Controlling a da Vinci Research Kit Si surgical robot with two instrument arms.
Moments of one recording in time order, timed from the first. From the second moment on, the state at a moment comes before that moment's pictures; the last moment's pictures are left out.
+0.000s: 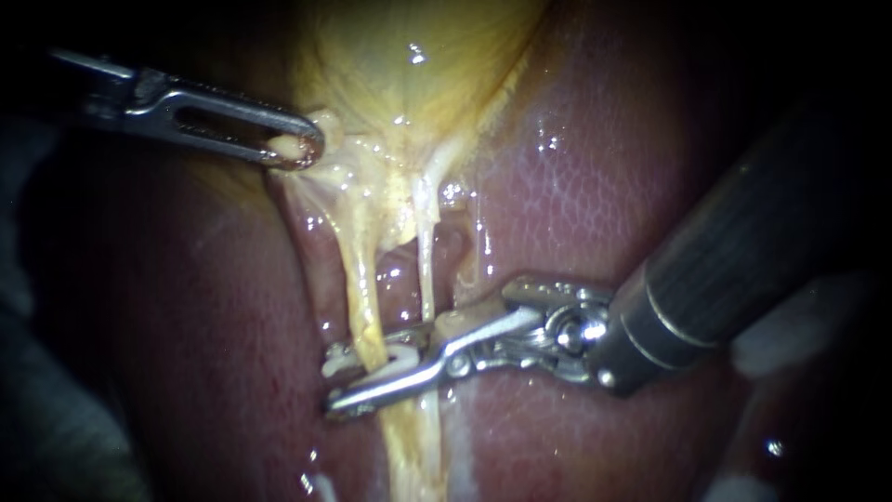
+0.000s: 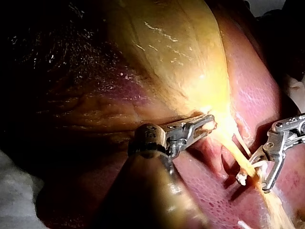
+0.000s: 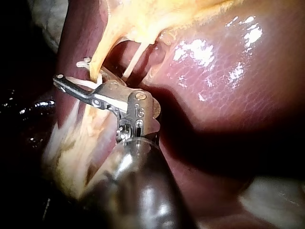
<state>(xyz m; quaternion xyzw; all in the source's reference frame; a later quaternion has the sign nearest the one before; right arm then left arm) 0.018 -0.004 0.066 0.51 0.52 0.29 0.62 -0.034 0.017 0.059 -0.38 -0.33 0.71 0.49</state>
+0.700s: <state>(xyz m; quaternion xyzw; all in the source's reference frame) 0.018 -0.004 0.064 0.51 0.53 0.30 0.60 -0.034 0.017 0.059 -0.38 -0.33 0.71 0.49</state>
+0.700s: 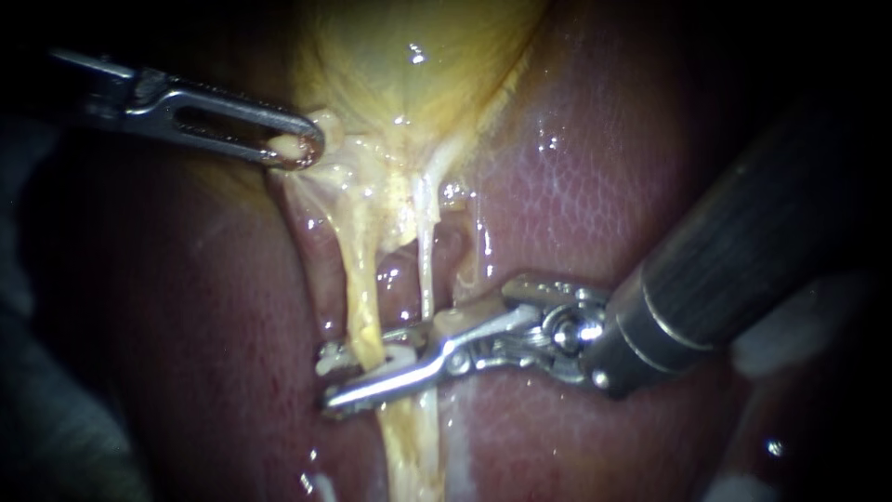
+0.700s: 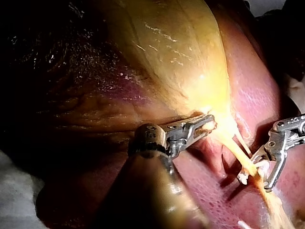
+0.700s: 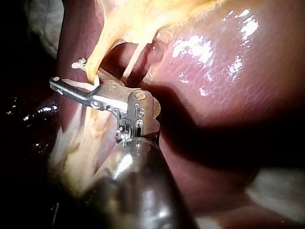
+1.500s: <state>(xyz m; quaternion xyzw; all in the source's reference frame) 0.018 -0.003 0.061 0.51 0.55 0.29 0.59 -0.034 0.017 0.059 -0.38 -0.33 0.71 0.49</state>
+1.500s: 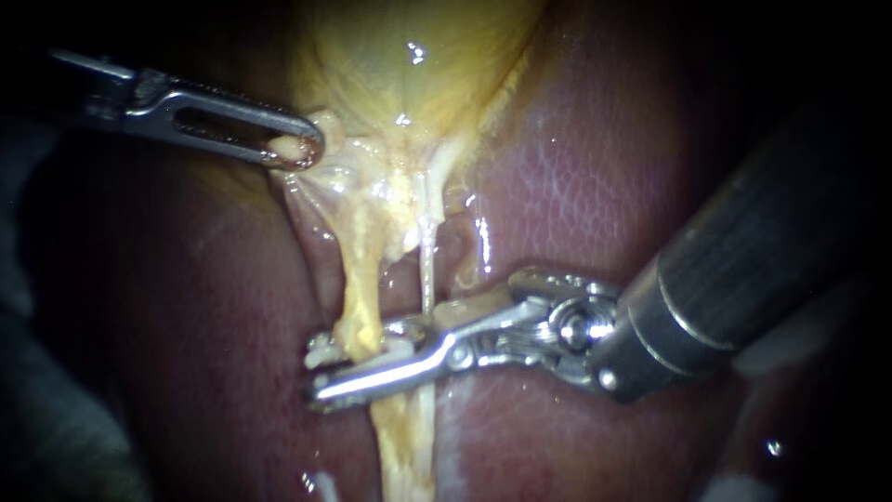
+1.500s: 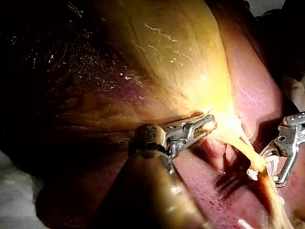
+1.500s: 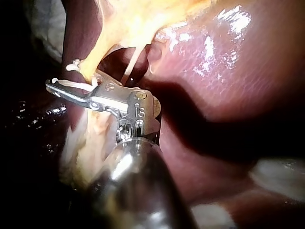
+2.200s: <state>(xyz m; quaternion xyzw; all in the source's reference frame) 0.017 -0.004 0.061 0.49 0.53 0.26 0.64 -0.034 0.017 0.059 -0.38 -0.33 0.71 0.49</state>
